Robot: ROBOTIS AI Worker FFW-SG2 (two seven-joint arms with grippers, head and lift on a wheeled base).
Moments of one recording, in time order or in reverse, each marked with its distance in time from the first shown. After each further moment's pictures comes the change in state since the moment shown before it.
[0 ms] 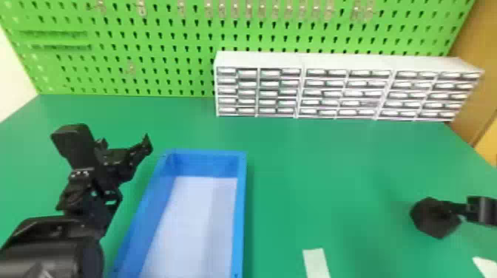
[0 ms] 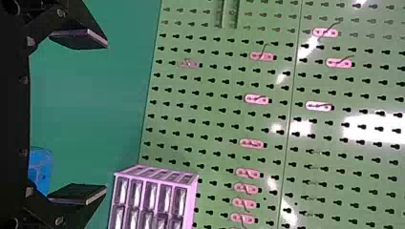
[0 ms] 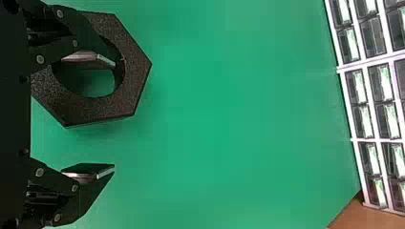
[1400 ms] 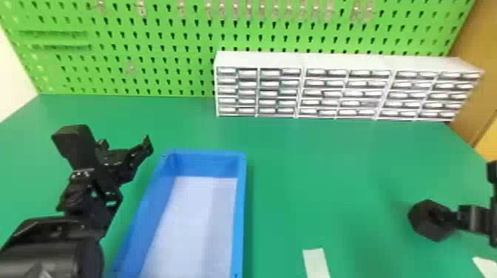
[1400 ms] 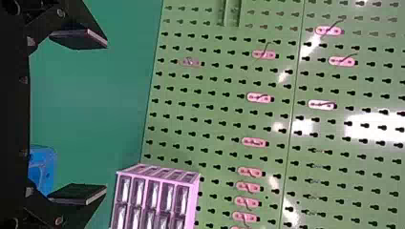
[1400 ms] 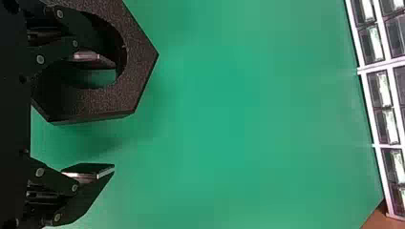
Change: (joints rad) left arm 0.002 0.000 0.000 0.000 0.000 0.005 -0.008; right arm 0.011 0.021 0.002 0.060 0.013 -0.058 0.001
